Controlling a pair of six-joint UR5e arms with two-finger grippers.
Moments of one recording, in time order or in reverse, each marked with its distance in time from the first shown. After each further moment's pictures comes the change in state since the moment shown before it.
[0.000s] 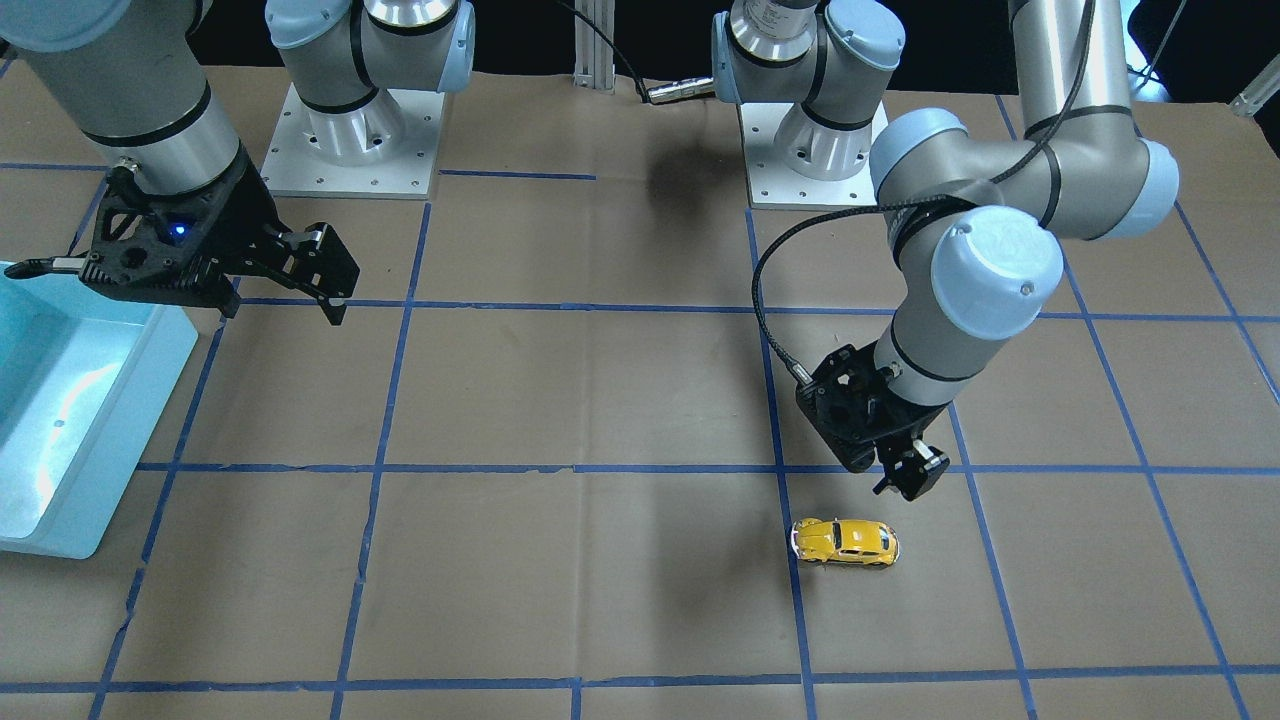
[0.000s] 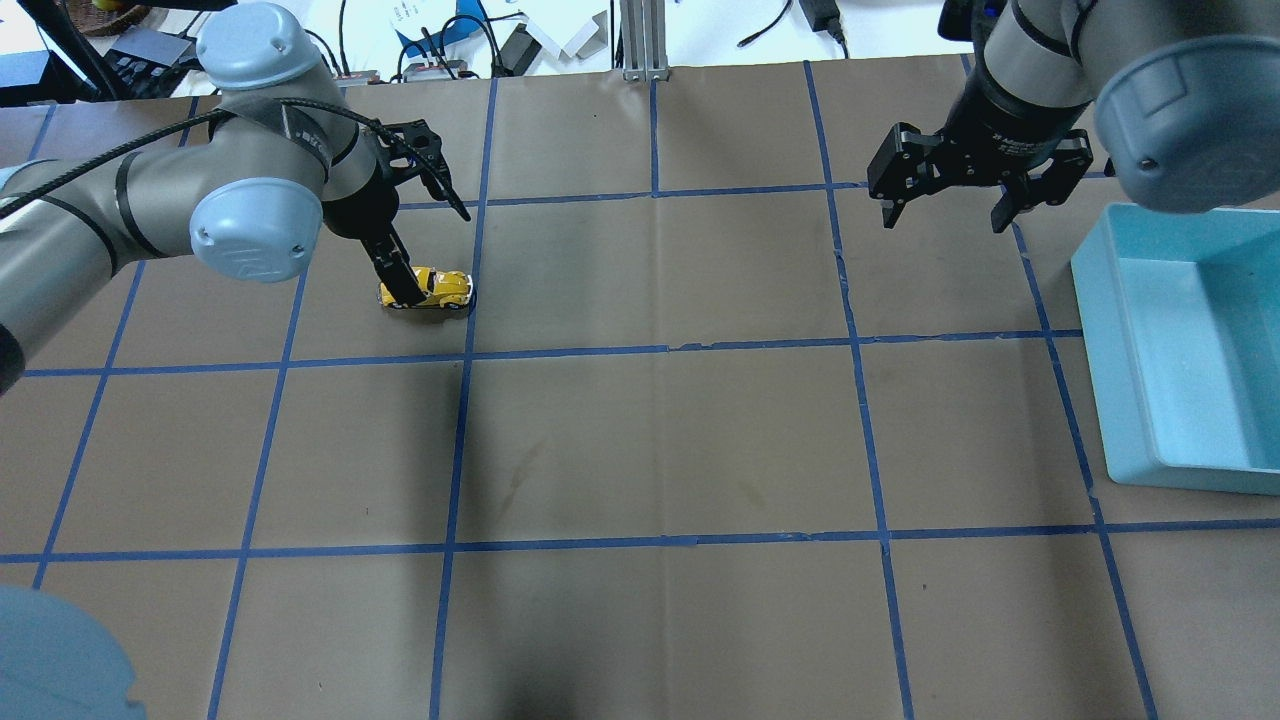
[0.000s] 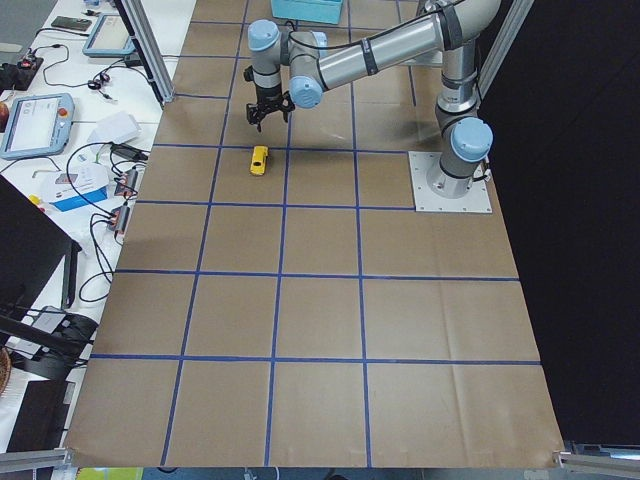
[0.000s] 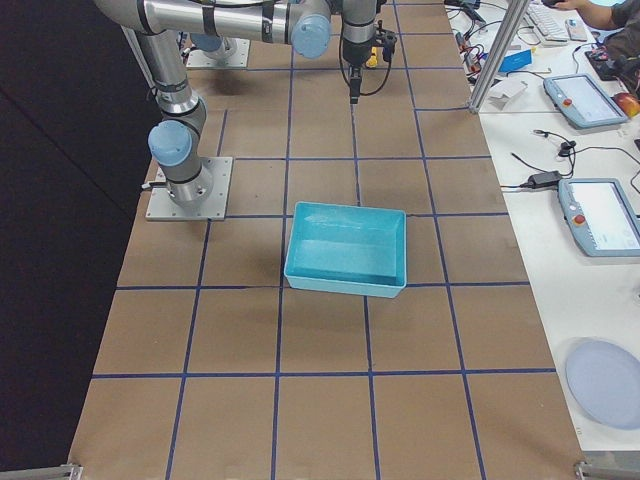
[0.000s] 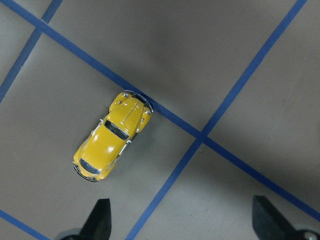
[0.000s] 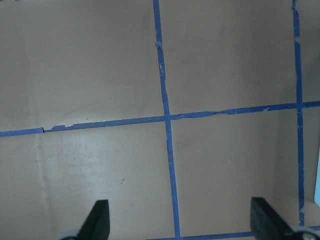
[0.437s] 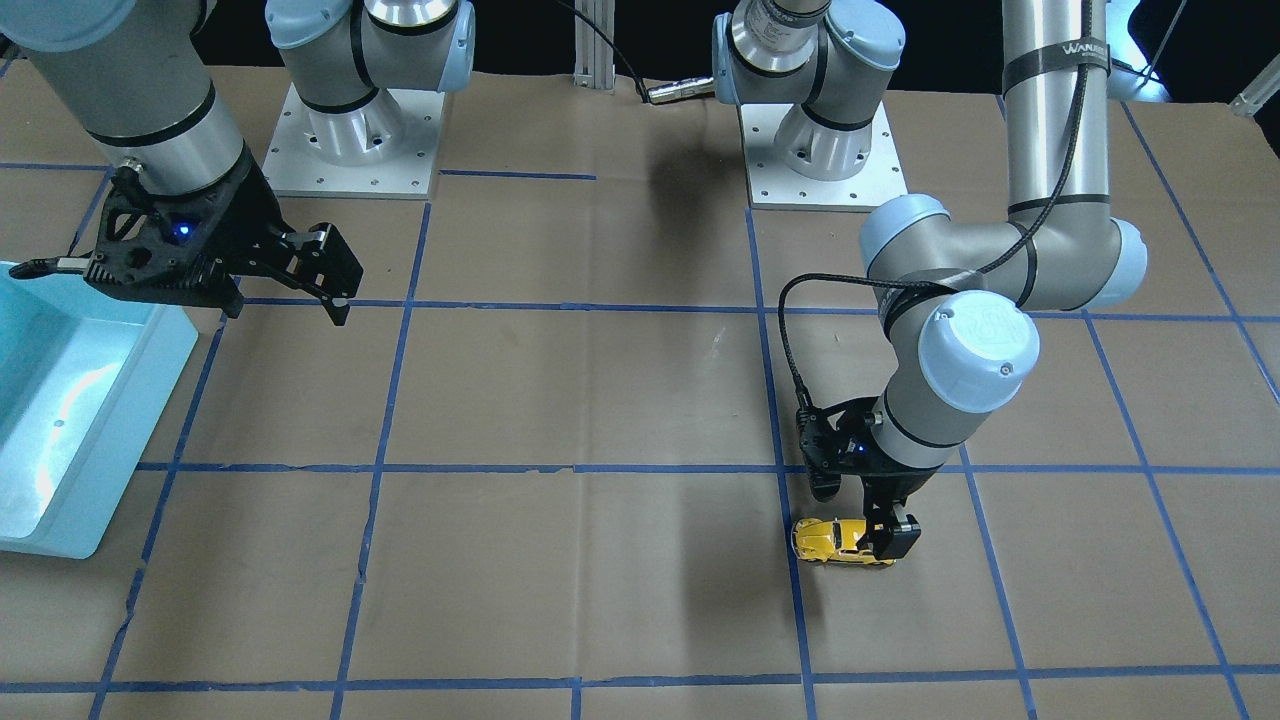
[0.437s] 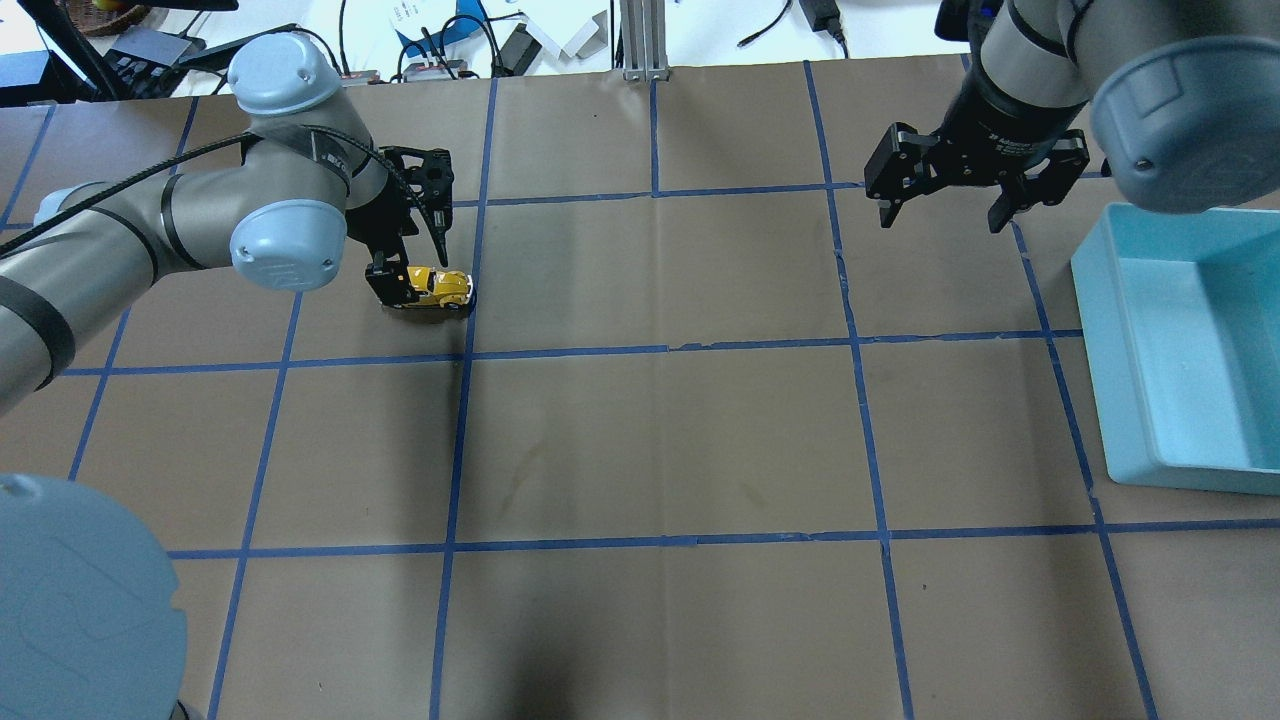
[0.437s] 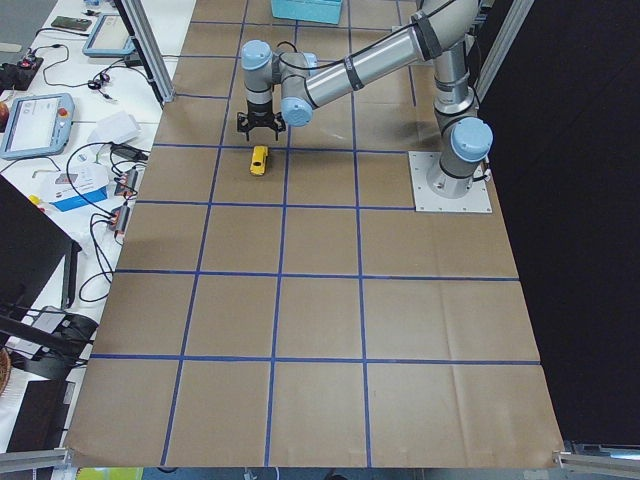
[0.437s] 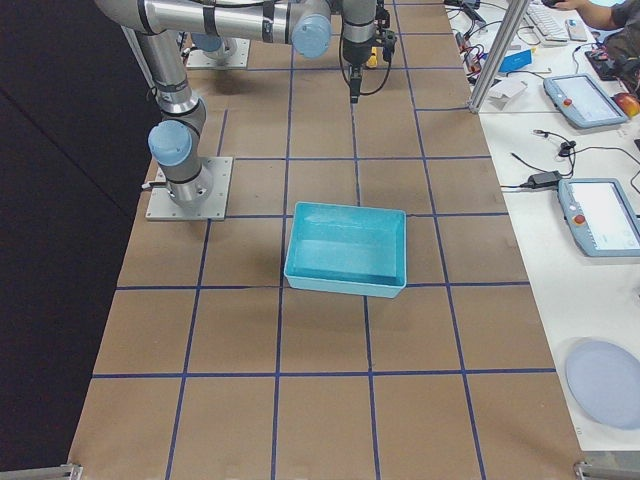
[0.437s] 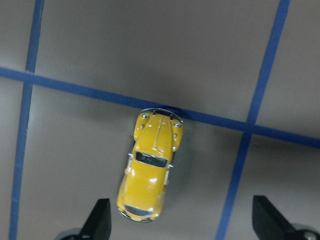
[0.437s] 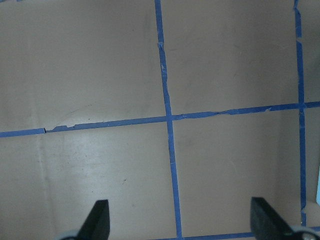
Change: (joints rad) left arm 0.009 -0.089 -0.008 0.128 0.005 0.319; right arm 0.004 0.000 0.000 -0.002 0.001 0.006
